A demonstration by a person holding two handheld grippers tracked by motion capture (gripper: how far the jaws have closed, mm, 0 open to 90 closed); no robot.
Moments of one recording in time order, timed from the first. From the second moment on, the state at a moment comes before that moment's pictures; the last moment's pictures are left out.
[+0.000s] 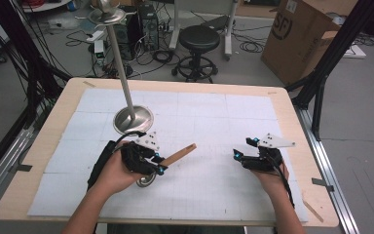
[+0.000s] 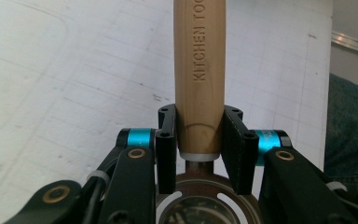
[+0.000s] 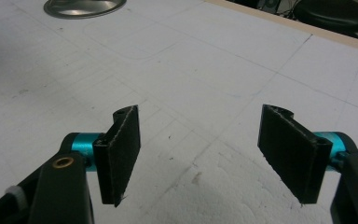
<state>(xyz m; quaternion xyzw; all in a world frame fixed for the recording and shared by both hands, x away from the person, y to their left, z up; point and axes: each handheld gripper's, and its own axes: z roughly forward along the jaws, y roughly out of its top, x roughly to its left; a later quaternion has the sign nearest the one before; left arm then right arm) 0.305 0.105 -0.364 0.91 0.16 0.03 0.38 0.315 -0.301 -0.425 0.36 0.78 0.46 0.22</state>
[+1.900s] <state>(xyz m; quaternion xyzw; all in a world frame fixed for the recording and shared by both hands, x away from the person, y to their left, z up) 0.329 0.247 -0.220 0.78 0.26 0.20 0.53 0.316 -0.300 -0.426 0.36 0.78 0.46 0.22</state>
